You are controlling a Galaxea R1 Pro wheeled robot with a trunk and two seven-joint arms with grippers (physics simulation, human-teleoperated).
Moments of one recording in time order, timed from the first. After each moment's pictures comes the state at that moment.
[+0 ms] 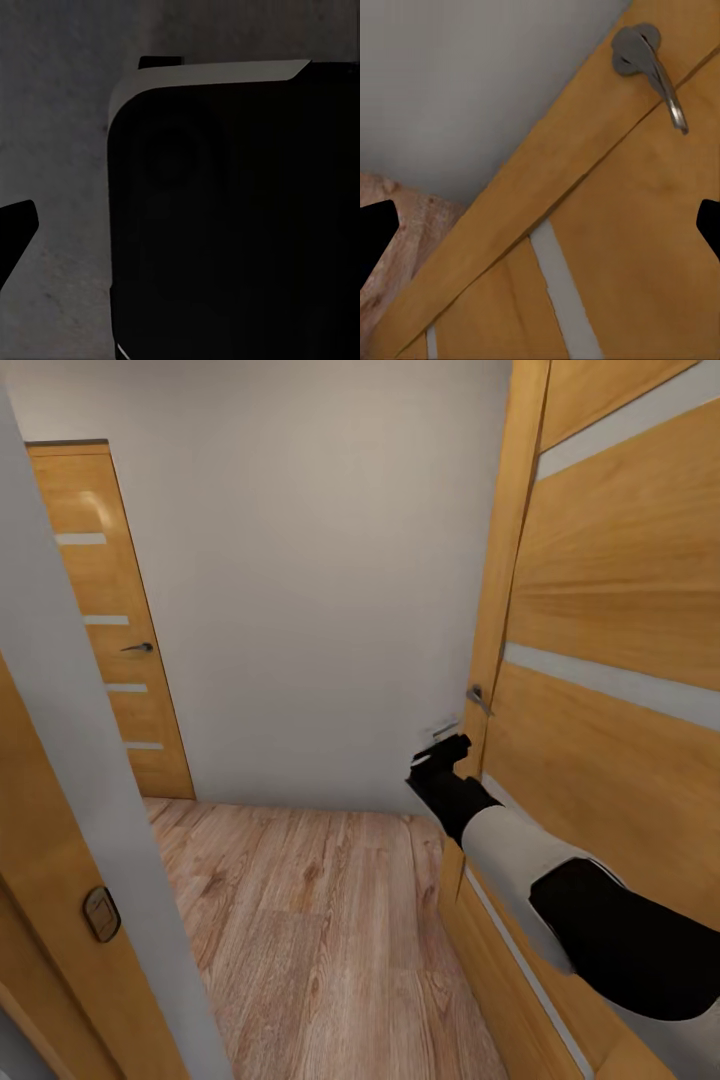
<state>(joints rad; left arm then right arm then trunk) 0.00 0.00 0.00 -0.11 0.02 -0.01 0.00 -1.24 0.17 0.47 -0.32 0.06 0.43 -0.51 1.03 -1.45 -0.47</state>
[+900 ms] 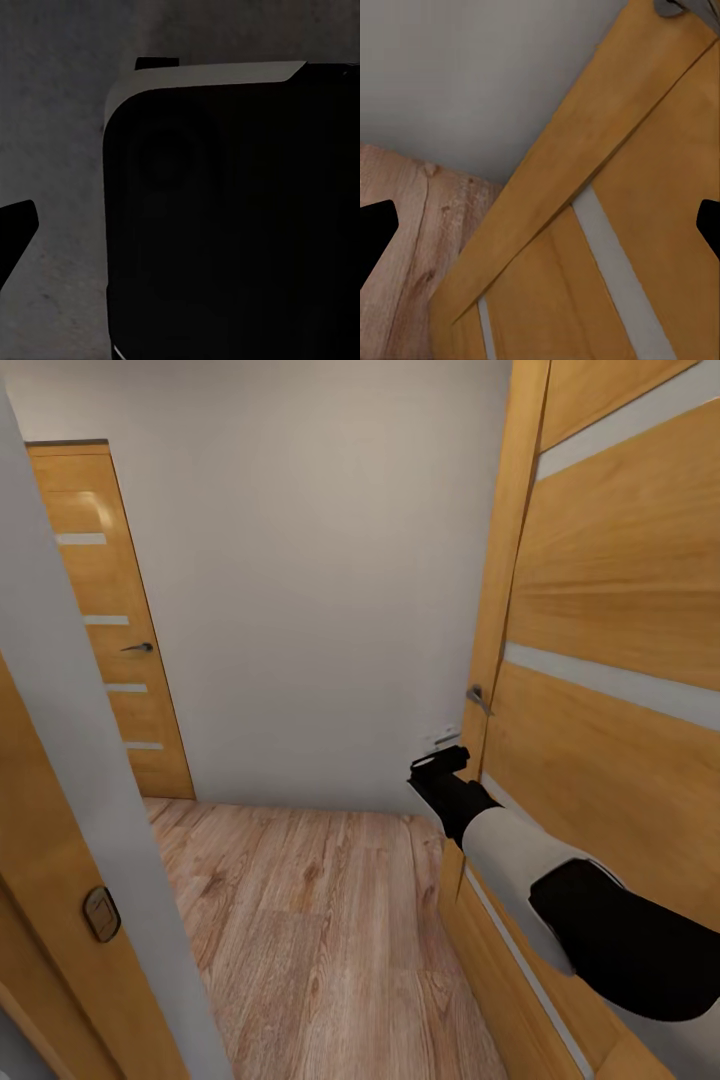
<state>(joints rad) 0.00 0.00 0.00 -0.11 0.02 -0.01 0.00 -1.24 0.17 0.47 -0.30 -0.09 0.43 -0.49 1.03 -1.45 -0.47</state>
